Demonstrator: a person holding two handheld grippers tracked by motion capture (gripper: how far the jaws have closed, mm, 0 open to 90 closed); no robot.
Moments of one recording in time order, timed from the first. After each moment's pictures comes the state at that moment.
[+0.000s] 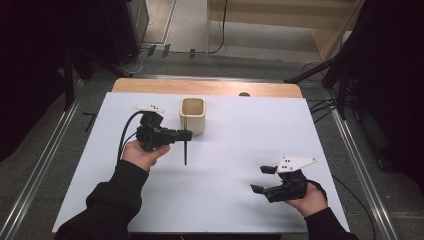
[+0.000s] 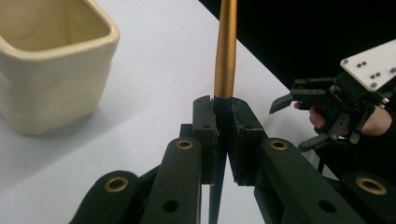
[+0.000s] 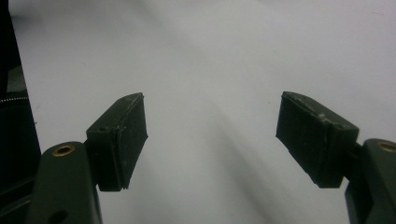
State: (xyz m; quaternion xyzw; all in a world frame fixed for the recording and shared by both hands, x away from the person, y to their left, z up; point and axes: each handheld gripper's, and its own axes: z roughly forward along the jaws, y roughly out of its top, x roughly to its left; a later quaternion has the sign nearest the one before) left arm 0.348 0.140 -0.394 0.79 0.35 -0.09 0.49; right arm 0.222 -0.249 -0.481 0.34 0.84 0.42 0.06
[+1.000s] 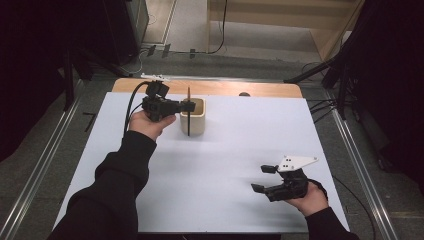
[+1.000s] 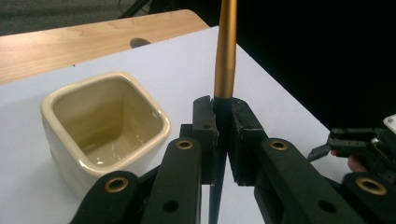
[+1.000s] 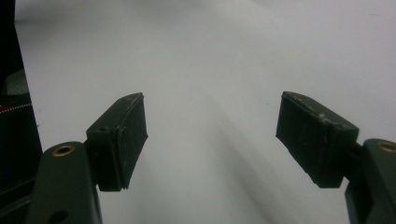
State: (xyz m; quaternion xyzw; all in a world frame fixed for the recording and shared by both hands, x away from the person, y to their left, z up) left arm 0.406 0.121 -0.359 0.79 0.37 -0.03 0.48; right arm 0.223 -0.251 -0.480 0.34 0.83 0.43 0.06
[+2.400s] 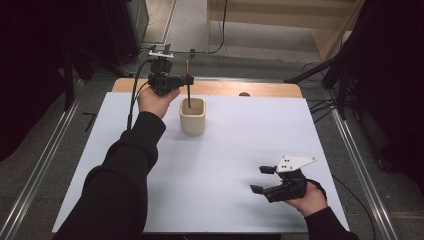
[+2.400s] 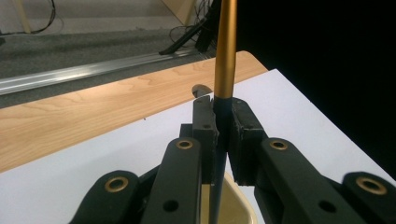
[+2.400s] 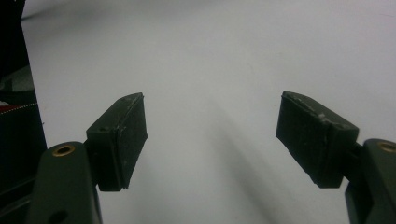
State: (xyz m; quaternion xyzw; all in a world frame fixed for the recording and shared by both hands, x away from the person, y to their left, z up) left arm 0.473 0.109 -0.354 0.77 0.42 0.06 0.48; right arm 0.223 -0.248 -0.480 0.33 0.84 0.43 0.06
